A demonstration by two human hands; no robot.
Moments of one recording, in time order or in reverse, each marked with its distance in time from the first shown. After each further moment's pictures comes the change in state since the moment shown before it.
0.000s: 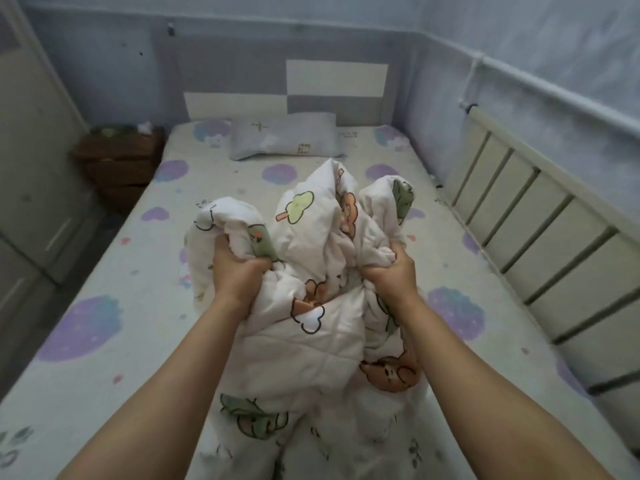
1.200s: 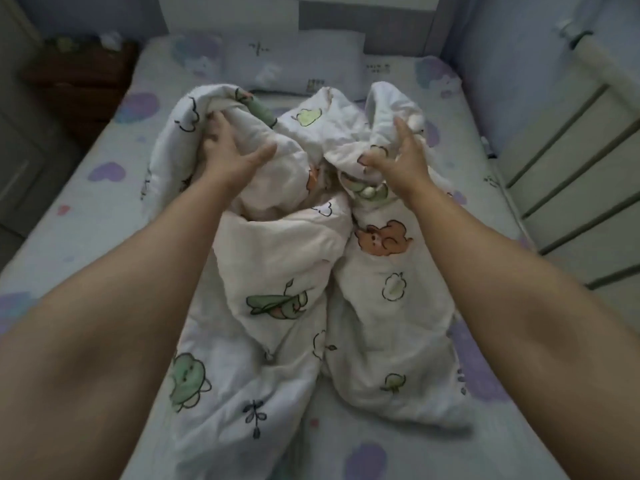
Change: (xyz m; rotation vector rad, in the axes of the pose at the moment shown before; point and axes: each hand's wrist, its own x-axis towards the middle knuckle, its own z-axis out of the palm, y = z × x) left_hand 0.309 -0.016 0.180 0.373 -0.155 0.012; right_hand 0.382 0.042 0.085 -0.259 -0.244 -0.088
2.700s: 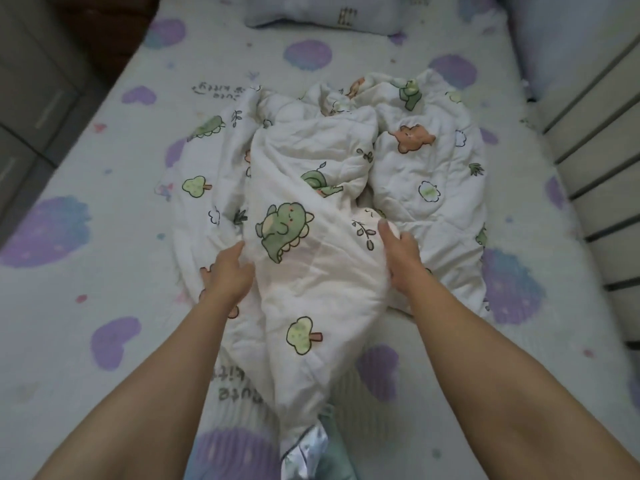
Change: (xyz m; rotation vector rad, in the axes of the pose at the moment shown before) left_hand -0.262 -0.229 0.009 0.250 -0.147 -0.395; right_hand -0.255 0.136 0.091 0.374 -0.023 0.678
